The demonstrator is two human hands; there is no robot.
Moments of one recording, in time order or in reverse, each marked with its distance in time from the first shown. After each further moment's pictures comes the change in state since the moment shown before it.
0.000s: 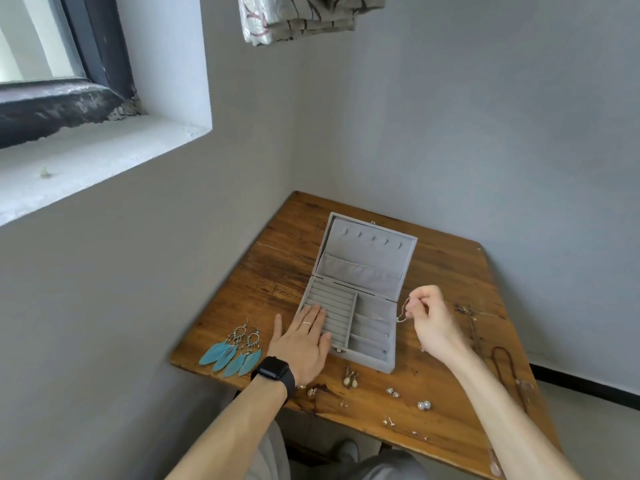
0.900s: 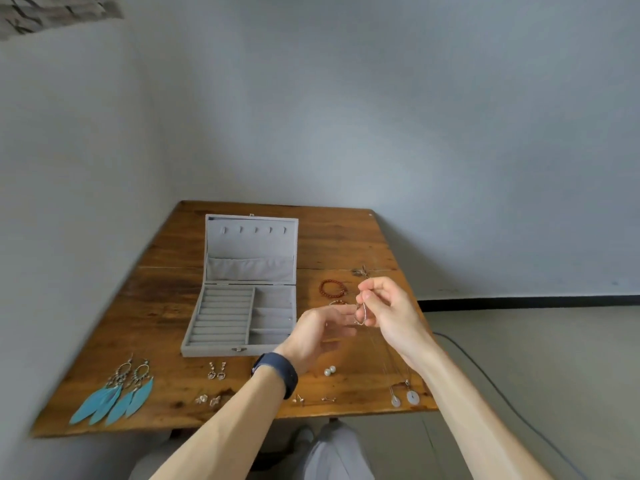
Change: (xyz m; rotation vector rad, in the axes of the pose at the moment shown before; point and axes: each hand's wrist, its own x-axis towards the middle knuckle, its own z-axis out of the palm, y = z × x) left_hand 0.015 0.188 -0.004 -1.289 -0.562 0.026; right_hand -0.081 0.037 -0.084 0.519 0.135 0.149
